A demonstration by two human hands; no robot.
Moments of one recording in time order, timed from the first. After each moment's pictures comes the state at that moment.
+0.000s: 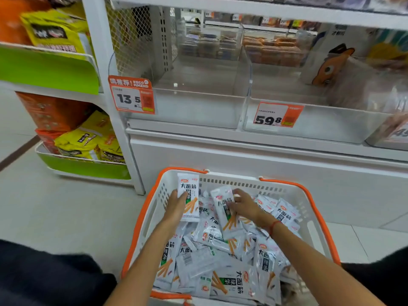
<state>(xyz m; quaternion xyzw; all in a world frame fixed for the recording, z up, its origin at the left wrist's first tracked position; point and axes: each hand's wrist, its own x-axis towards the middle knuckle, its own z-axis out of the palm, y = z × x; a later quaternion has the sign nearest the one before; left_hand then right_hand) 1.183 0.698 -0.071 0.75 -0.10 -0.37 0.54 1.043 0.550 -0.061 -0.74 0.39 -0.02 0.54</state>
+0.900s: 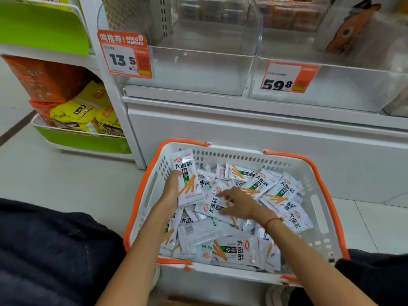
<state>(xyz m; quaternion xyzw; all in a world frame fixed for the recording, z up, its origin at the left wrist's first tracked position) 1.175 0.711 -0.086 0.66 0.06 -0.42 0.62 1.023 0.584 -0.094 -0.90 0.28 0.17 0.30</state>
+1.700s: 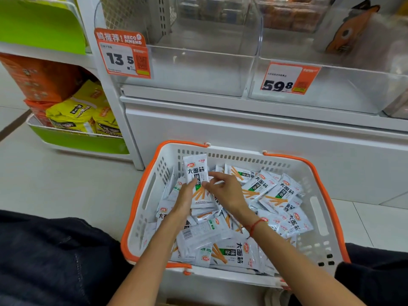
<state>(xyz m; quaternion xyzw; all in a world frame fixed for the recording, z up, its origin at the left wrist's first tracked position) 1.145 0.700 -0.095 0.64 0.00 -0.45 0.62 1.061 0.618 -0.078 -0.77 0.37 -0.17 0.50</state>
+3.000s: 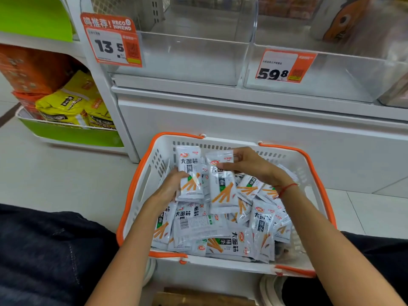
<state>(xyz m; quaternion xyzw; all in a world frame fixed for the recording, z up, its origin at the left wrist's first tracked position) 1.172 0.714 -0.088 0.67 -0.10 -0.47 0.56 1.033 0.554 -0.017 -0.76 0.27 0.01 0.59</state>
